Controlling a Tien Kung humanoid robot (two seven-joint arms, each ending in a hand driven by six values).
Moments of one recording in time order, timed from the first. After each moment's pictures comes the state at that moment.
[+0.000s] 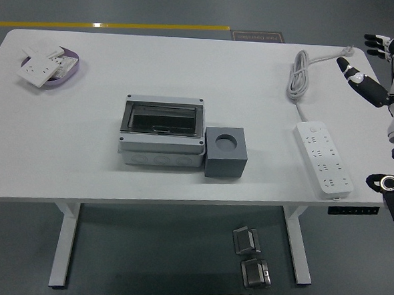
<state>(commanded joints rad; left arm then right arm) 0.11 0.05 -0.98 -0.18 1.19 0.04 0.20 0.23 -0.29 1.51 1.42 -1.75 -0.31 0.10</state>
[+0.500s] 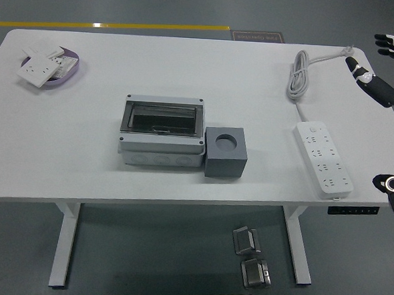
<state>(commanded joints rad) 0.11 0.05 -1.02 -0.18 1.23 0.04 0.21 0.22 -0.29 1.54 1.43 -1.82 -0.31 0.08</state>
